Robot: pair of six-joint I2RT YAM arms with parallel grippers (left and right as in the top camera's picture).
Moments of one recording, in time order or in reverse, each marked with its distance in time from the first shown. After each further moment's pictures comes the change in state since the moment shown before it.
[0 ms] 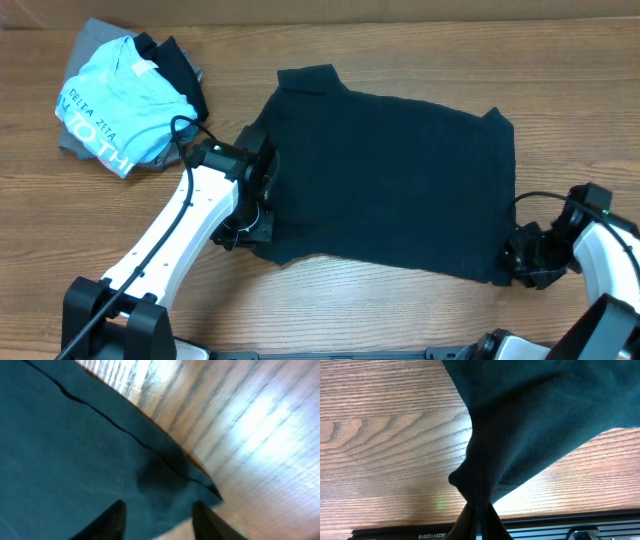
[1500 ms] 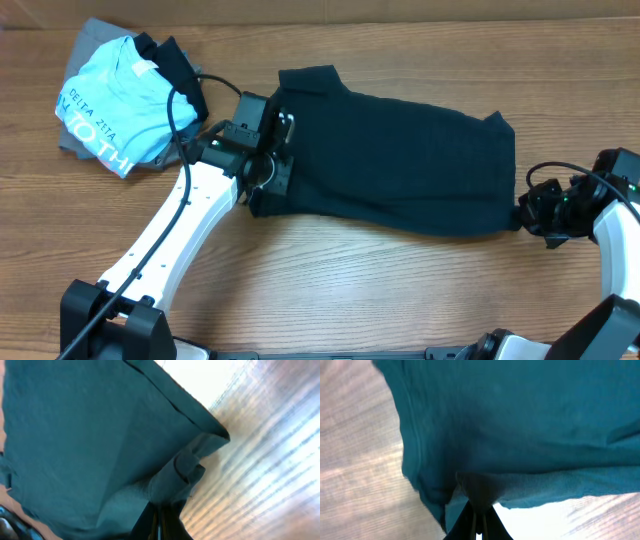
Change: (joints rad) left arm 0.000 0.000 0.050 0.507 -0.009 0.179; right arm 0.001 0.032 0.229 0.020 -0.199 0.041
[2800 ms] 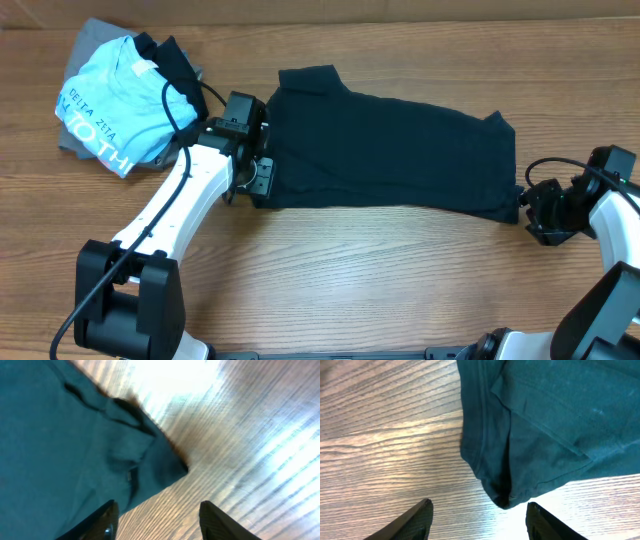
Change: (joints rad) left arm 0.092 0.130 0.000 -0.072 -0.116 0.013; right arm 0.001 0.108 -0.016 0.108 0.141 -0.012
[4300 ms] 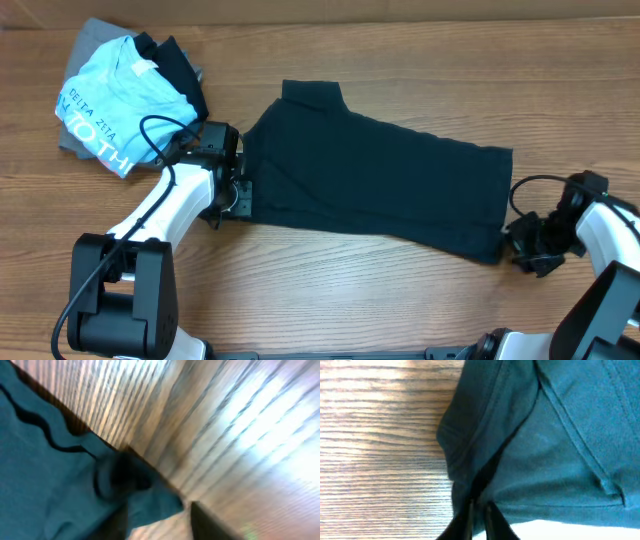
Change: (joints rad) left arm 0.122 0.003 -0.214 0.111 0.062 -0.057; right arm 0.017 -0.010 -0.100 -0.167 0.061 -0.018
